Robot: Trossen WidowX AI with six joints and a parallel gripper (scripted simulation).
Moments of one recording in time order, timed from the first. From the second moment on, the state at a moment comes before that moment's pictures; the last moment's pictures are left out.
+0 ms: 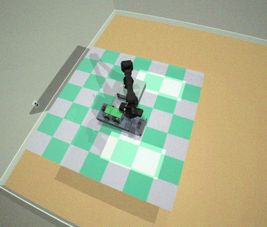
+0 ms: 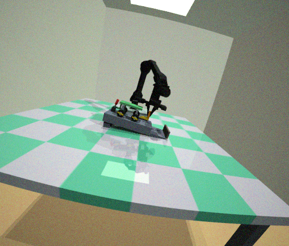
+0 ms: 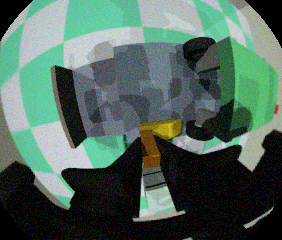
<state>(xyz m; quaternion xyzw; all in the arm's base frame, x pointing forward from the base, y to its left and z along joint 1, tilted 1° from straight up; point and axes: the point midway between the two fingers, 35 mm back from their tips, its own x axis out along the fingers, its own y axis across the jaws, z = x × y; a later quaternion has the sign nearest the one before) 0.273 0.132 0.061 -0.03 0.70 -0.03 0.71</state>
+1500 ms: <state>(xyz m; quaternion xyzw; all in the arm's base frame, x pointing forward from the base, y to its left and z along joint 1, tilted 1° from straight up) 0.272 0.125 0.088 -0.03 0.70 -0.03 0.71</state>
